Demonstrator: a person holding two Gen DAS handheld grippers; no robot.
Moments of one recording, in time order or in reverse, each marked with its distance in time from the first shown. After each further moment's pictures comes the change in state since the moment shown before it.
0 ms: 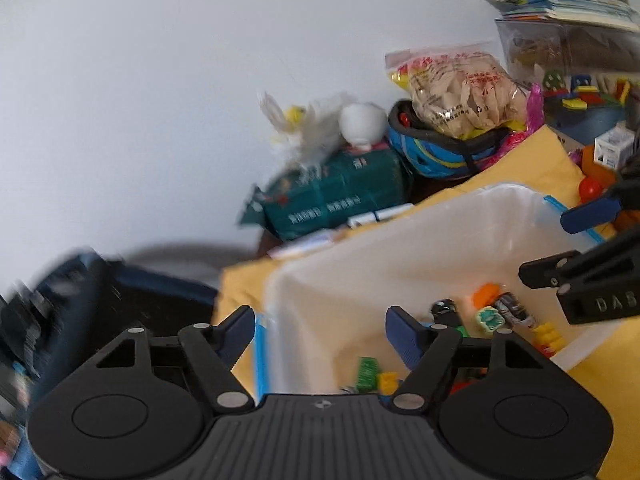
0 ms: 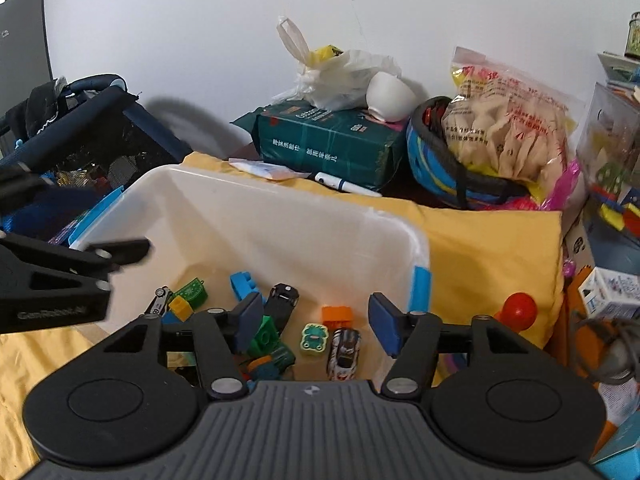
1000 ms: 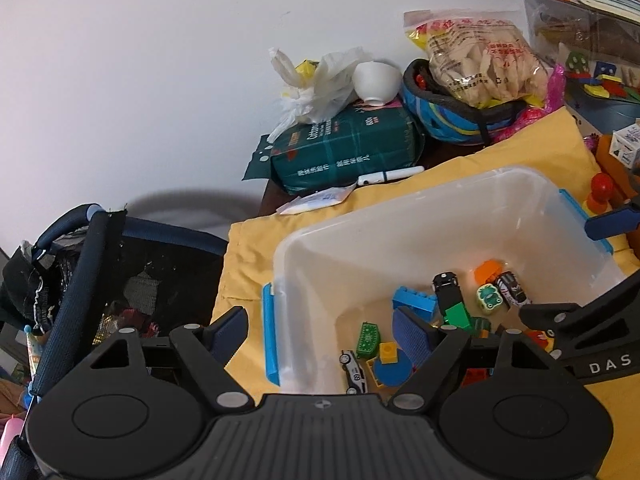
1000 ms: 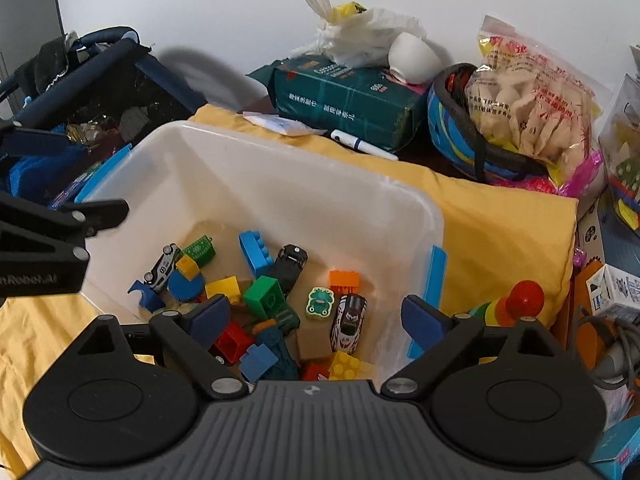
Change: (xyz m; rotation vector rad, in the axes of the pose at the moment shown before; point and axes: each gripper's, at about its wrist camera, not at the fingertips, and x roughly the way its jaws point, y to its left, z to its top) left arm 0.013 0.013 0.022 -0.061 0.217 -0.007; right arm 0.010 0.001 0.010 -0.061 0.164 0.043
